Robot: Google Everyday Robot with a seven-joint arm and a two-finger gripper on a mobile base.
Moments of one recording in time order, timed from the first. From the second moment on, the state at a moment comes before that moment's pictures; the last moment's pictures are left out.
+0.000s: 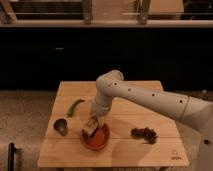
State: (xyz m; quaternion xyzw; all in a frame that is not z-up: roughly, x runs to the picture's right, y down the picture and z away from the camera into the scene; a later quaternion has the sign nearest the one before) arm -0.053 0.152 0.728 -0.29 -0.31 -0.36 0.83
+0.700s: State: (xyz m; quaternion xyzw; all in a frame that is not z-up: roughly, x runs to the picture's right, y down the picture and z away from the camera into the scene) arm -0.067 0.162 0.728 -0.30 -0.32 -0.42 0.79
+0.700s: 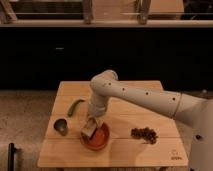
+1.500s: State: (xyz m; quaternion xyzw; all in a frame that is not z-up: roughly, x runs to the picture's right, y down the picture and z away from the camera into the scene) arm -0.075 0.190 0.736 -0.31 -0.35 -0.48 0.74
